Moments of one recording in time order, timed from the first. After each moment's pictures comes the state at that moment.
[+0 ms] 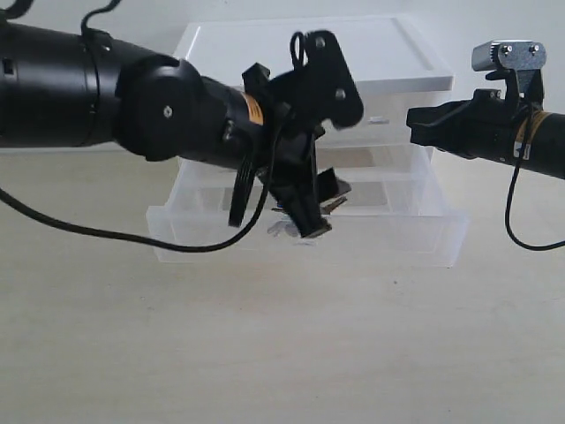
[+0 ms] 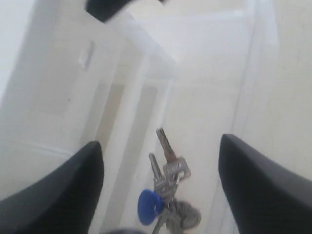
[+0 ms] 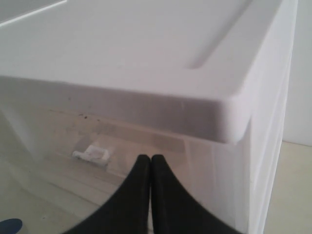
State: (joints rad) left arm -0.73 1.77 -1.27 -0.05 0.22 0.72; right arm 0.02 1.86 -0.98 -0.87 -0.79 0.78
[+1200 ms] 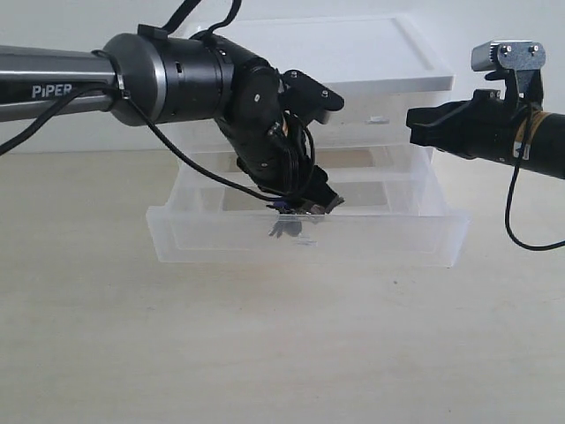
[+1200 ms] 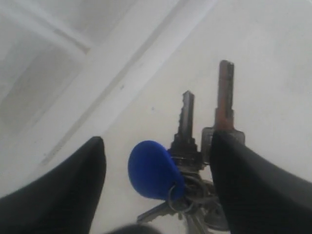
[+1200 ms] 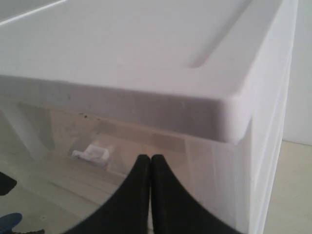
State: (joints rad) left arm -0.65 2.15 -1.74 0.17 0.70 0.05; right arm 0.03 1.86 -0.98 -0.87 -0.78 0.78
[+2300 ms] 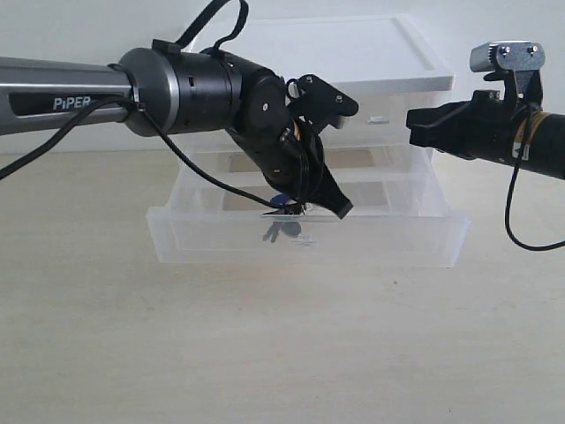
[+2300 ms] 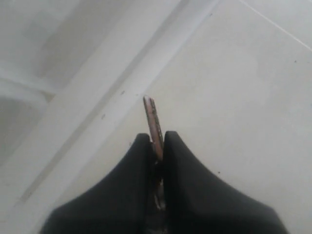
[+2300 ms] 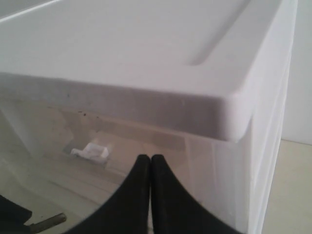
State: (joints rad) left arm -0.65 2.19 -1.75 0.08 0.61 0.18; right arm 0.03 1.86 -0.98 -0.87 -0.77 0.78
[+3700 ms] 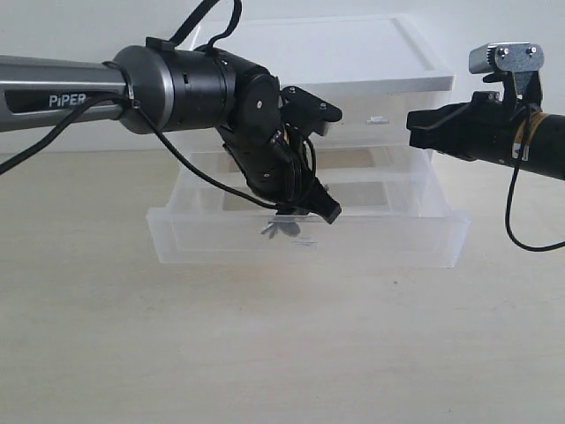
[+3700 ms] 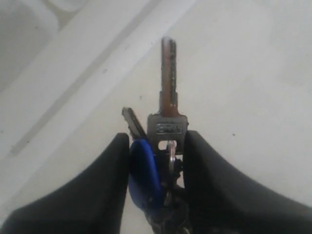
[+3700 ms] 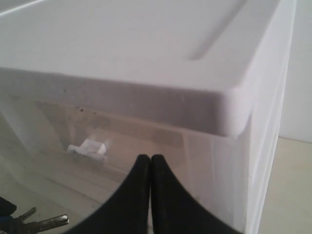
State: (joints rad) left arm -0.64 2.20 -1.75 0.10 0.73 0.09; right arm 0.03 1.86 -0.98 -0.87 -0.76 0.77
